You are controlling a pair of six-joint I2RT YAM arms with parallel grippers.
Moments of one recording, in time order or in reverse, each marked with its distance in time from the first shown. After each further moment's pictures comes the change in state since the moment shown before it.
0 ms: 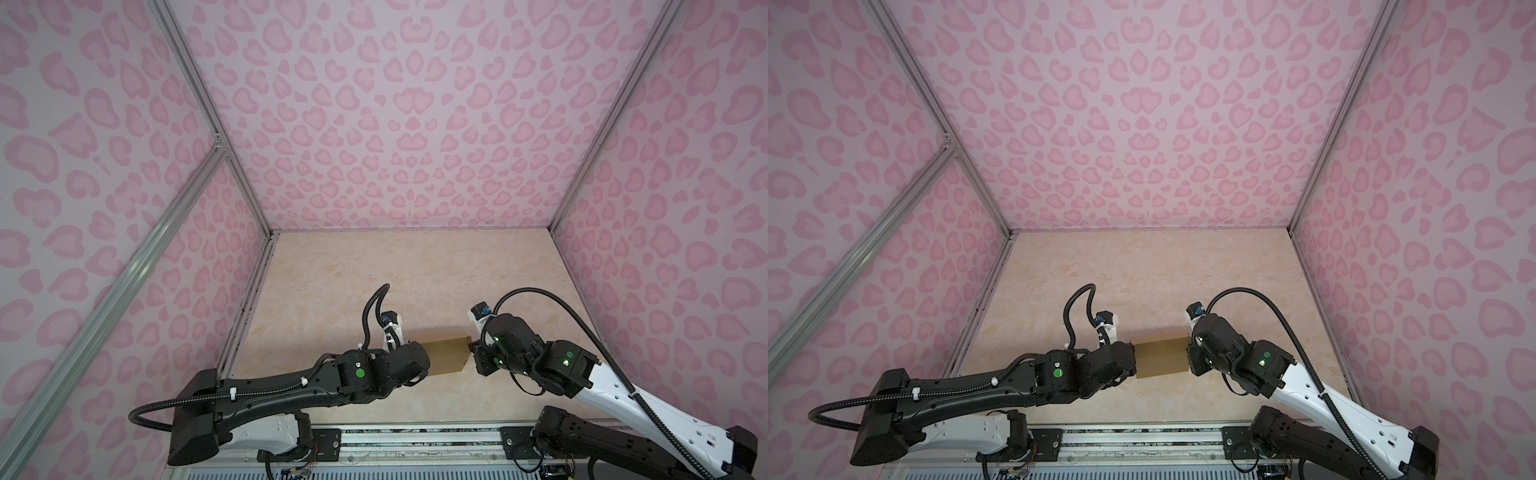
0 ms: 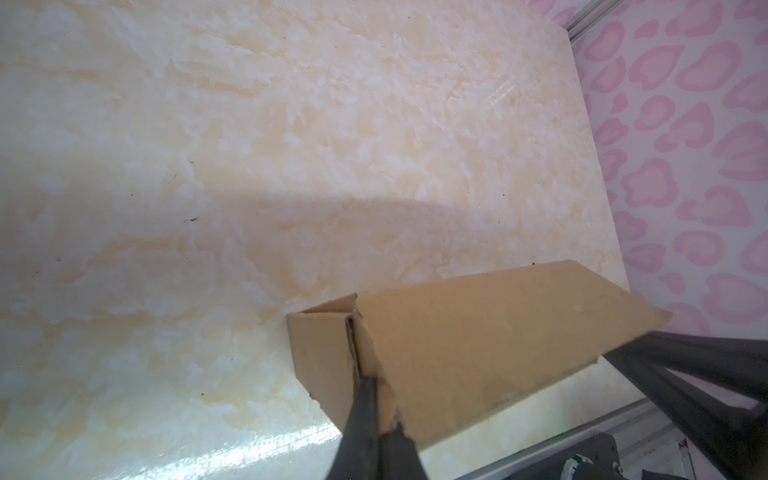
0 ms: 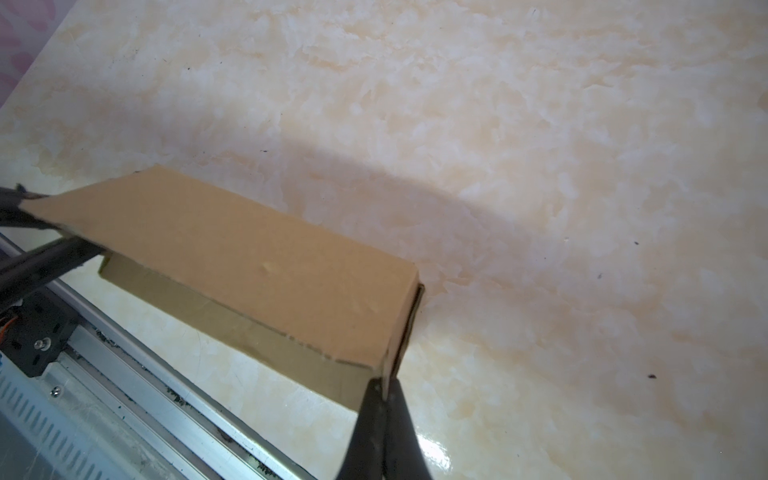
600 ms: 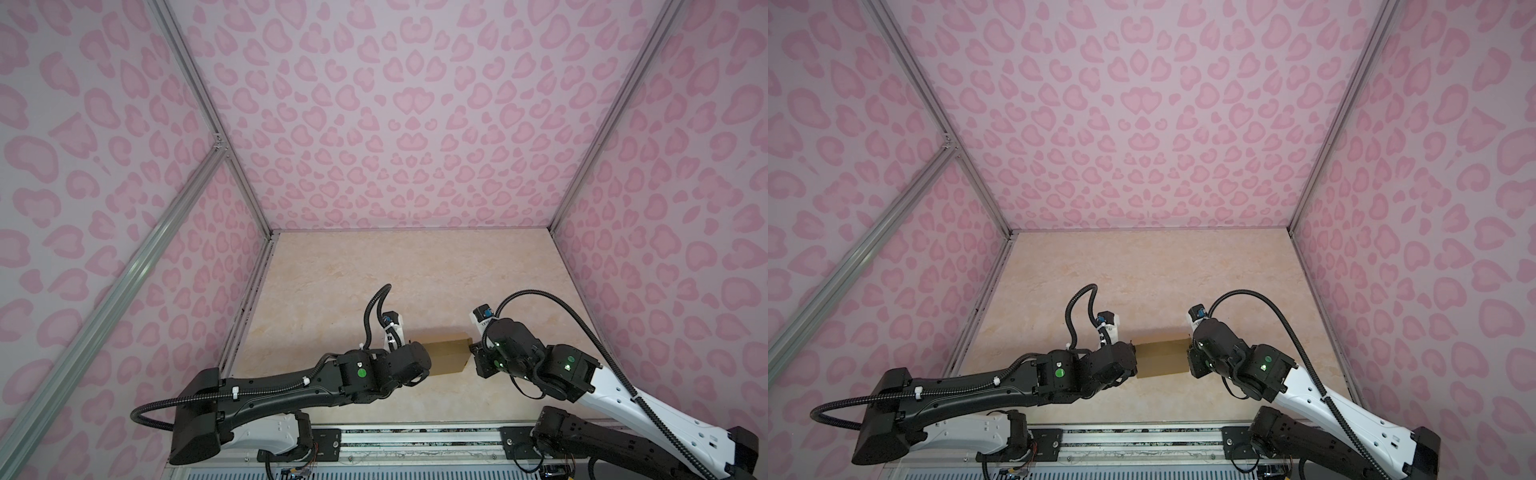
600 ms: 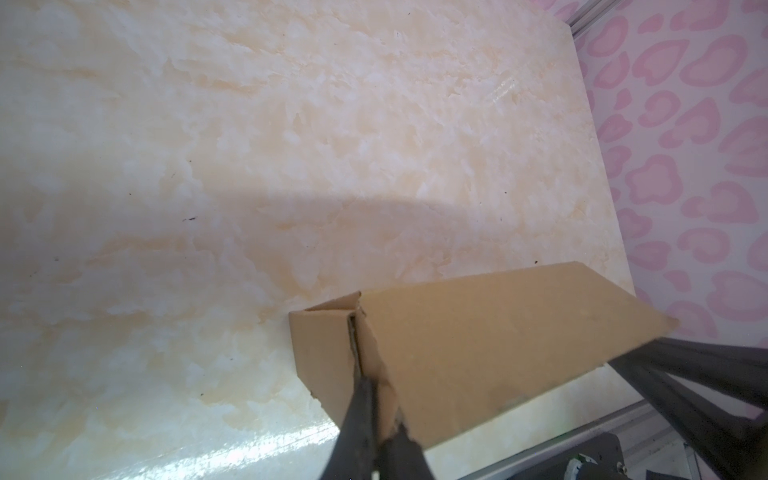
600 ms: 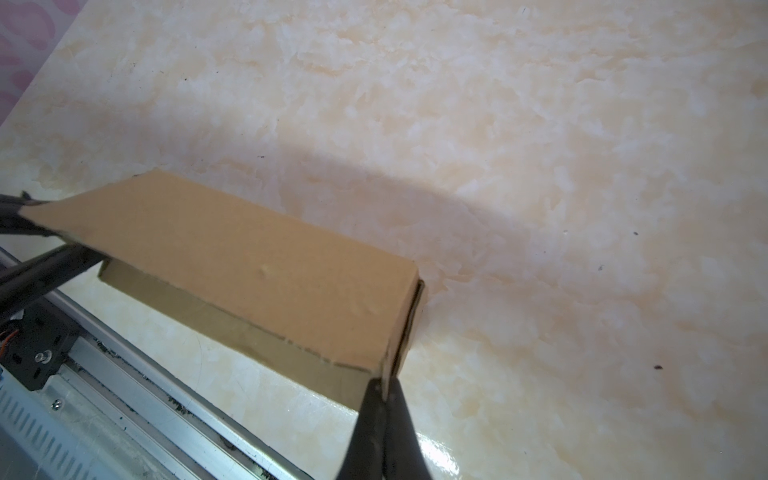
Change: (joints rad) left arm 0.000 0.011 0.004 0.001 0.001 0.001; right arm 0.032 -0.026 -0.019 0.007 0.037 0.050
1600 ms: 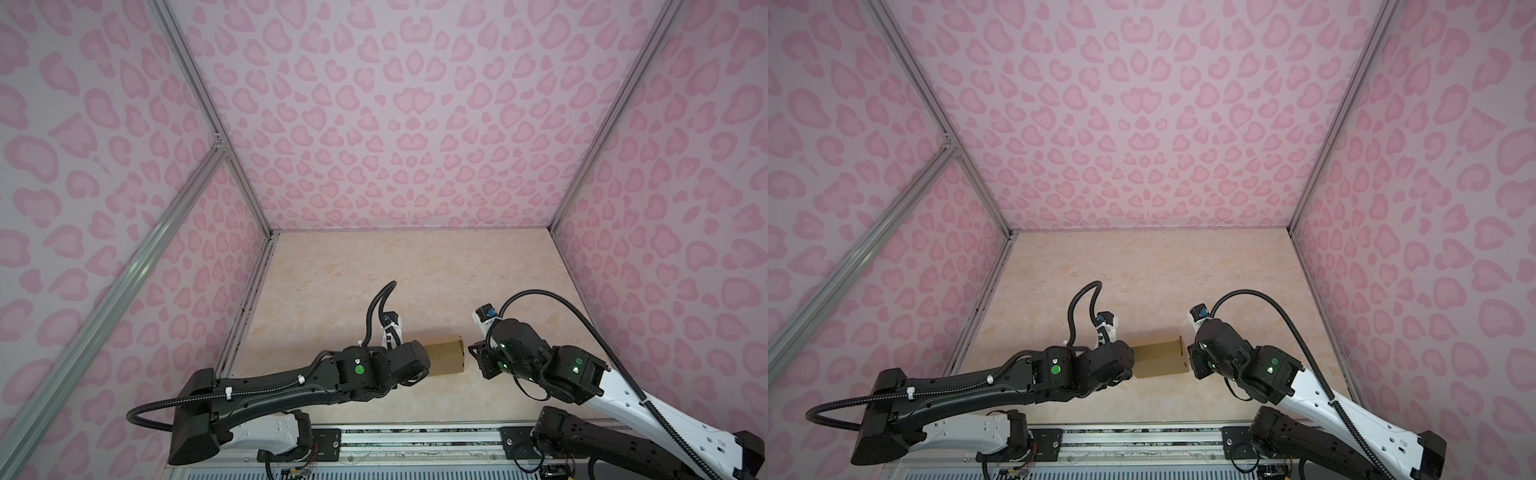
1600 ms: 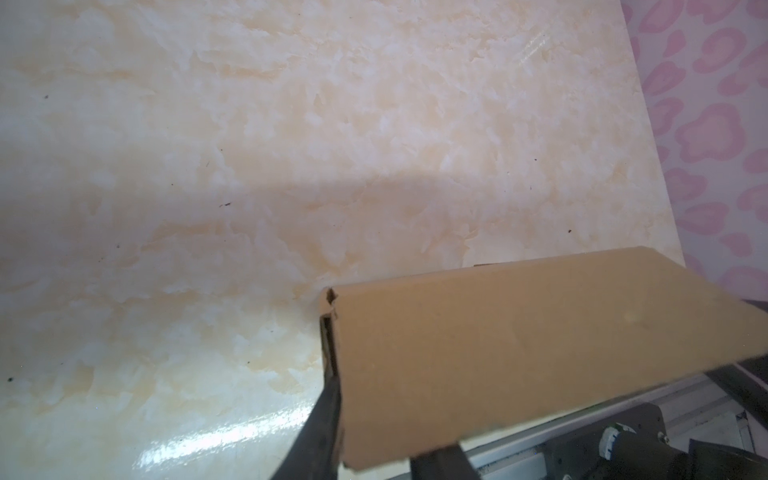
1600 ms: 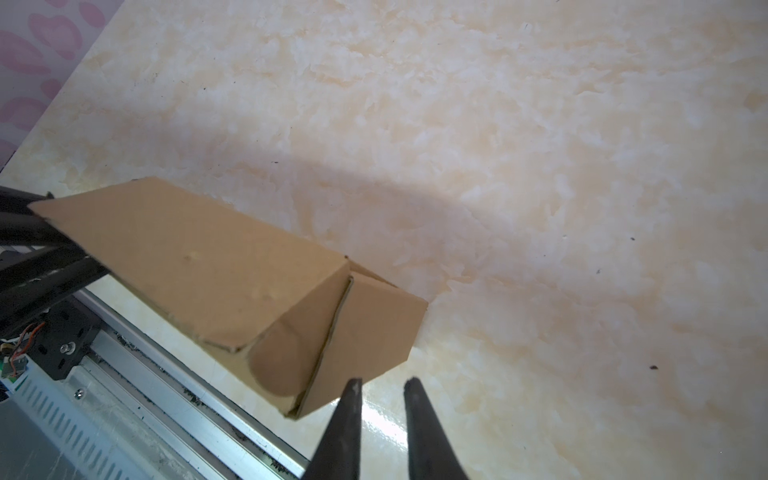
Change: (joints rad) left arm 0.001 -0.014 0.073 -0.154 0.030 0.043; right arm 0.013 -0.027 0.027 -0.029 0.000 0.000
